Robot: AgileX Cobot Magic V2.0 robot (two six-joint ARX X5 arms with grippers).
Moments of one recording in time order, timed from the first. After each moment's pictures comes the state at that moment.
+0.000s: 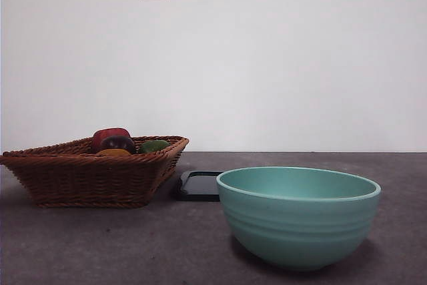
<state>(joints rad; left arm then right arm) -0.29 0.83 1.16 -0.86 0.60 -0.05 0.26 0.67 1.05 -0.87 -0.52 0.04</state>
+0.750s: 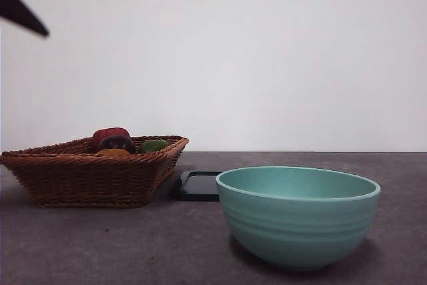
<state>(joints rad) -0.29 1.16 1.16 -0.88 0.46 -0.15 0.26 0.67 1.05 -0.87 -0.52 0.04</state>
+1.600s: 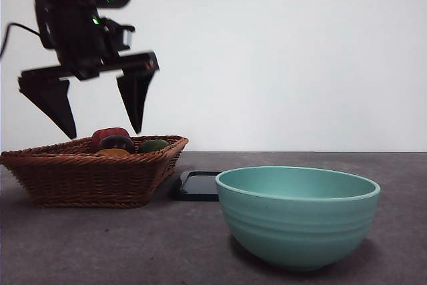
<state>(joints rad) -0.41 1.75 1.39 -0.84 0.00 -0.17 0.26 0.67 1.05 -0.87 -0.52 0.04</state>
